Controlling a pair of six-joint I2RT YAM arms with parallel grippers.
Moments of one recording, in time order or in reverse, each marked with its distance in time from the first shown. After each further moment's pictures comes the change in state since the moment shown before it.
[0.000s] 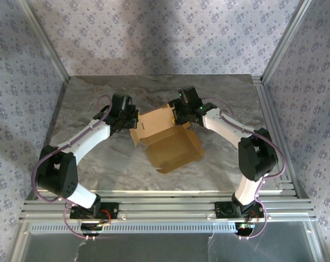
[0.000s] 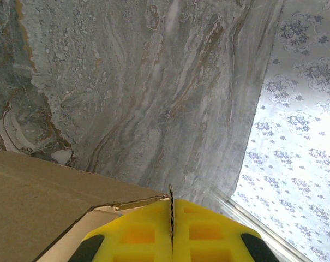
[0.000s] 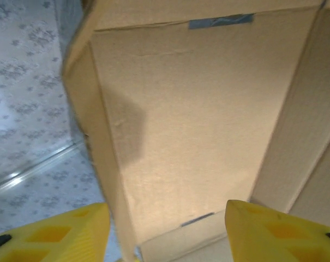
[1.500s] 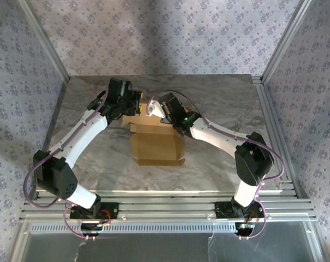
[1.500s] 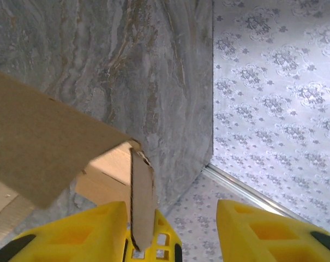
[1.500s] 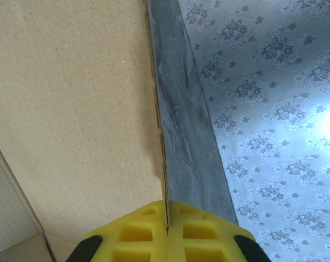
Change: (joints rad) left arm -0.032 -0.005 0.291 -0.216 0.035 0.041; right arm 0.230 -0.018 0.002 0.119 0.561 -2.524
